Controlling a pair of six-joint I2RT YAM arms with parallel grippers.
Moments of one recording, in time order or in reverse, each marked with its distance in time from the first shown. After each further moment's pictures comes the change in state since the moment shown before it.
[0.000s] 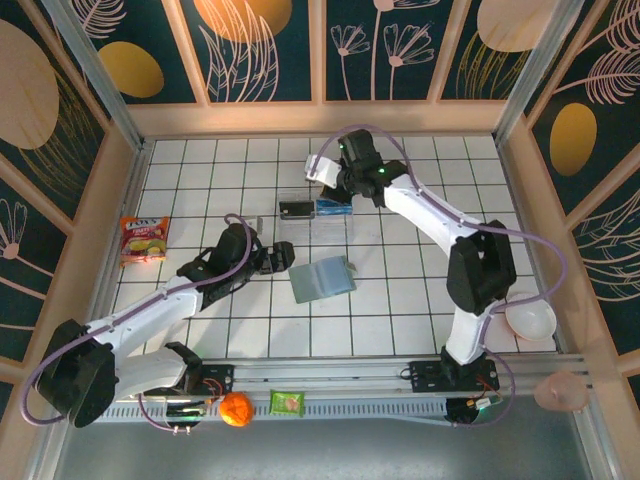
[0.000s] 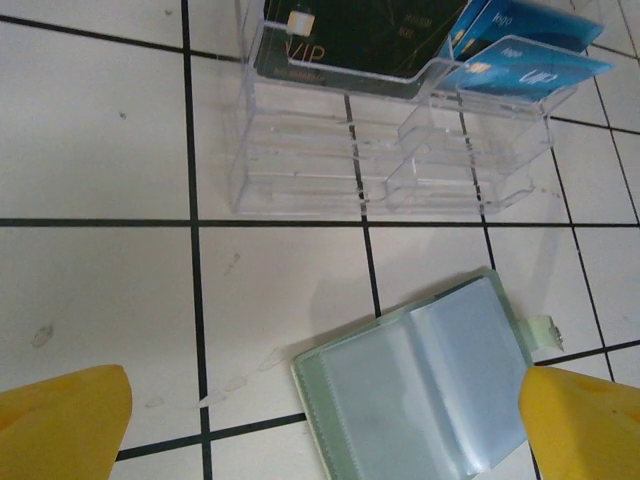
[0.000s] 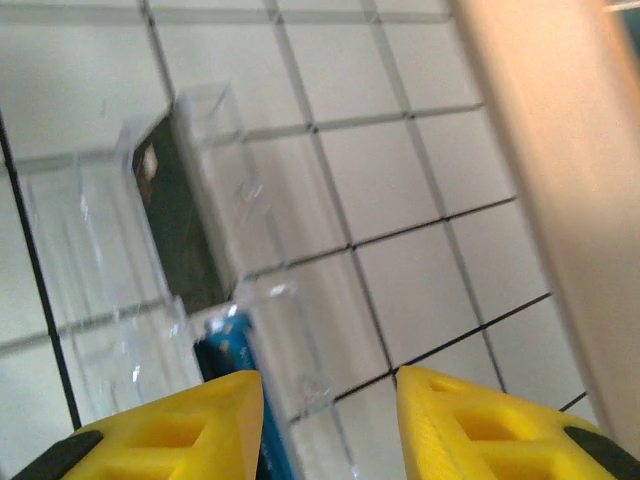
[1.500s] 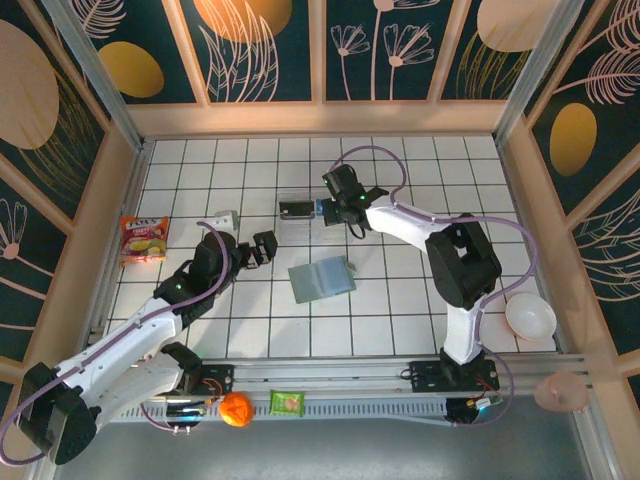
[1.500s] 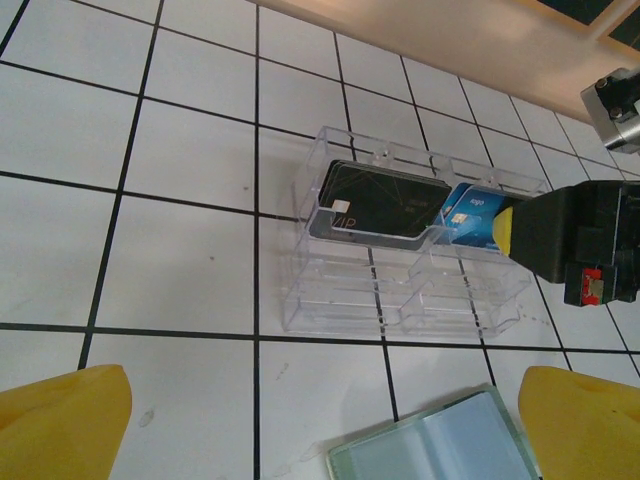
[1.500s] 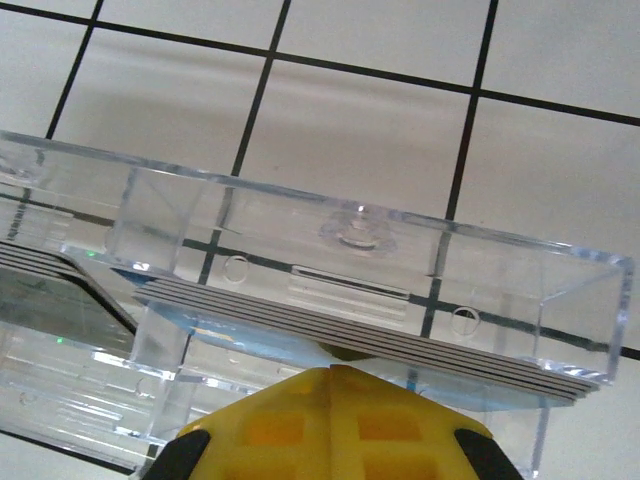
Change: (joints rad) left arm 0.000 -0.237 -0.063 0.039 -0.210 0.031; right arm 0.076 0.101 -0.196 0.096 0.328 1.081
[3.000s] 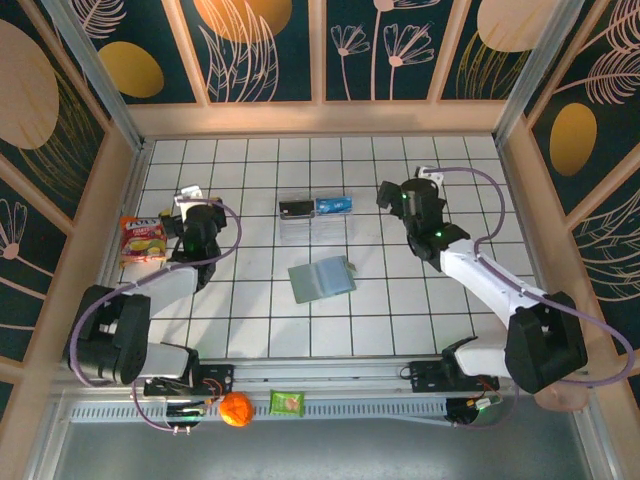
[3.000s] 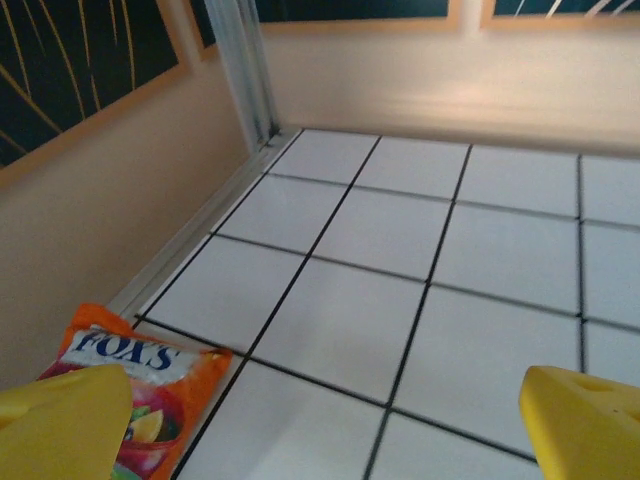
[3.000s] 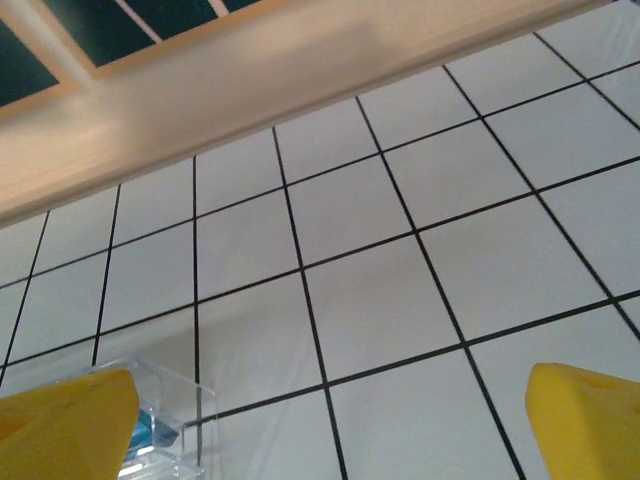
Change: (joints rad) left arm 0.391 0.481 -0.045 0.674 -0.393 0.523; right arm -0.219 -0.628 -0.532 0.311 0.241 0.205
